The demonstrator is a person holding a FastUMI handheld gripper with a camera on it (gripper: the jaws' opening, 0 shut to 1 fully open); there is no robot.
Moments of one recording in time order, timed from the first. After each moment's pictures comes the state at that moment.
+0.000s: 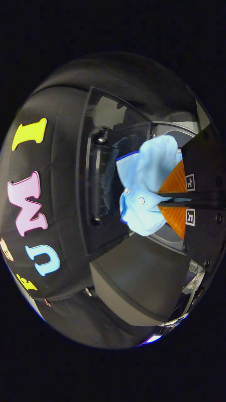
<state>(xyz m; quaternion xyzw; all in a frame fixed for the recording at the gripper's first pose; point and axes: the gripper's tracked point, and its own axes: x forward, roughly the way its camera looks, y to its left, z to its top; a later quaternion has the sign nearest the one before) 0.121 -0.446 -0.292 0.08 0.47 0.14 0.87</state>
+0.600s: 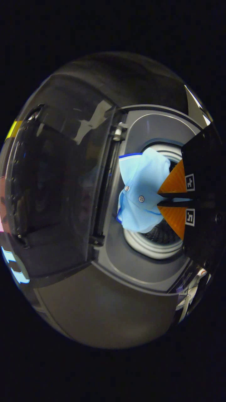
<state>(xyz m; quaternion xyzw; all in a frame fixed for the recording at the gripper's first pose) 0.073 -0.456 -0.421 0.00 0.56 0.05 0.83</state>
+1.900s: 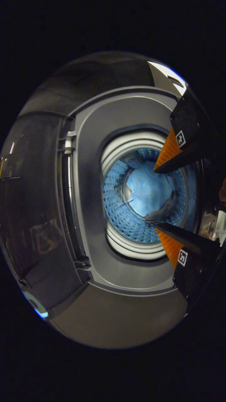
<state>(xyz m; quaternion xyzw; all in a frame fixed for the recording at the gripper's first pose) 0.043 -0.450 -0.437 0.10 0.59 -0.02 0.80</state>
